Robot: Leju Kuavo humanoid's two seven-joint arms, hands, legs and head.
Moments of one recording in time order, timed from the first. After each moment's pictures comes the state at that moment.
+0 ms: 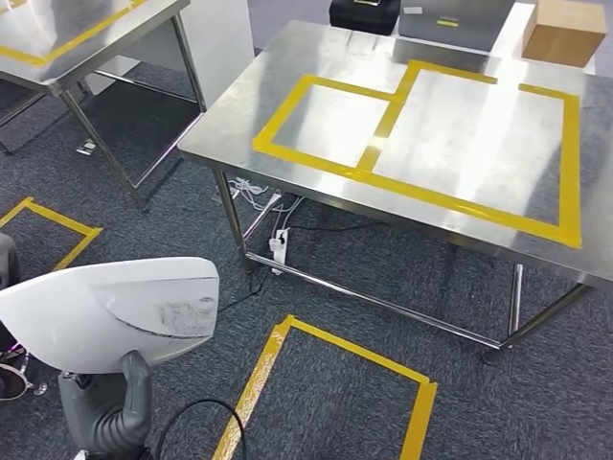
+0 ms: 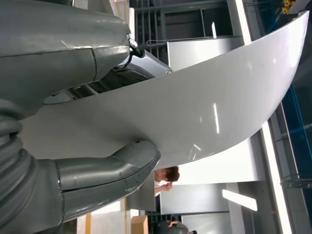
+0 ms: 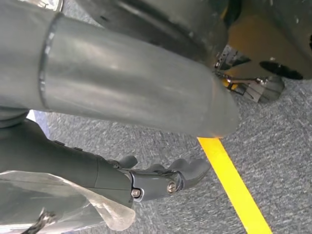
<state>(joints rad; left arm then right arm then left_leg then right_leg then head) 0.21 -0.02 -0.44 -1.91 -0.02 0.40 -0.63 -0.03 0.16 -0.73 -0.19 1.21 -0.05 -0.11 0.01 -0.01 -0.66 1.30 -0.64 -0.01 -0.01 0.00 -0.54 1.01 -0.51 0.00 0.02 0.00</state>
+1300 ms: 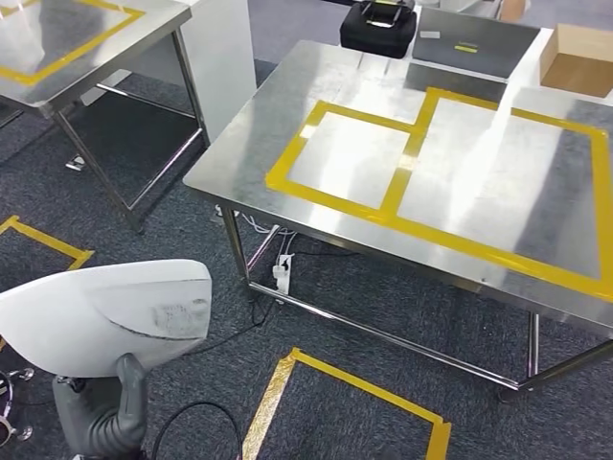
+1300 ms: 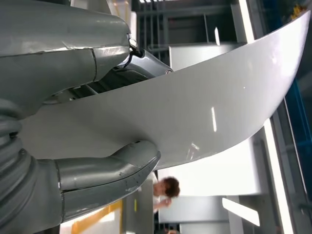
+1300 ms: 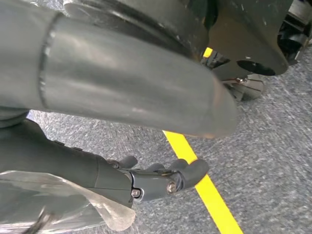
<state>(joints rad) 0.21 -0.02 -0.44 -1.91 -0.02 0.40 -0.63 -0.04 0.16 -0.76 -0.19 1.18 -0.05 -0.10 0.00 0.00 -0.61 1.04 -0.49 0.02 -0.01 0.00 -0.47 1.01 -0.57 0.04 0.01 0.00</state>
